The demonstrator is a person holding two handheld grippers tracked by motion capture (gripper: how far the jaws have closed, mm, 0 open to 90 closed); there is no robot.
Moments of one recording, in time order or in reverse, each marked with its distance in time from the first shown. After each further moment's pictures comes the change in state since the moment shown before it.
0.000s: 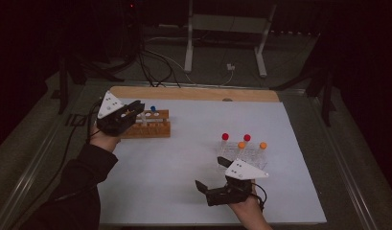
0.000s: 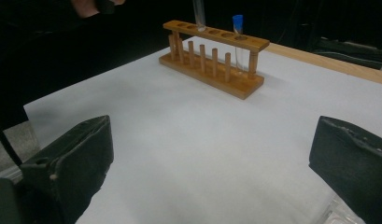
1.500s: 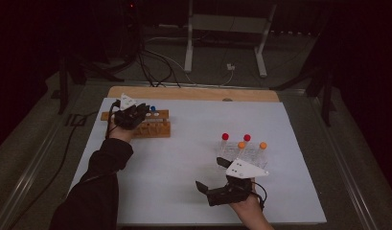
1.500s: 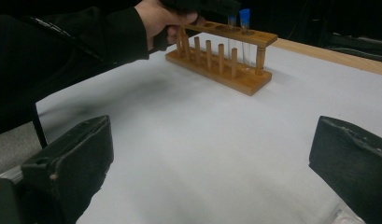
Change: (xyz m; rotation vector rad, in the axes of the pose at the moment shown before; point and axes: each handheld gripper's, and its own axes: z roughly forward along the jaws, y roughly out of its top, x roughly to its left) left arm 0.024 -0.063 0.086 0.150 0.090 -0.109; right arm -0.005 -0.004 0.002 0.009 0.038 0.009
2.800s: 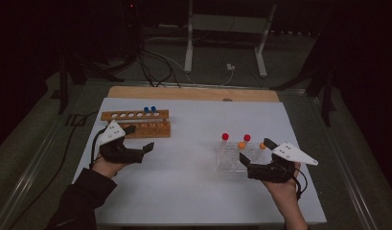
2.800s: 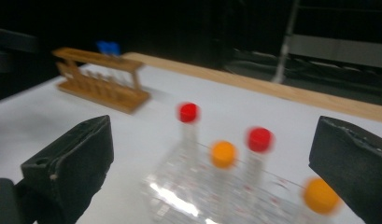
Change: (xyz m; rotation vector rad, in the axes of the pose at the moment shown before) left arm -0.047 -0.030 -0.111 -0.059 -0.307 0.054; right arm -0.085 0.007 -0.064 -0.079 -0.340 0.057
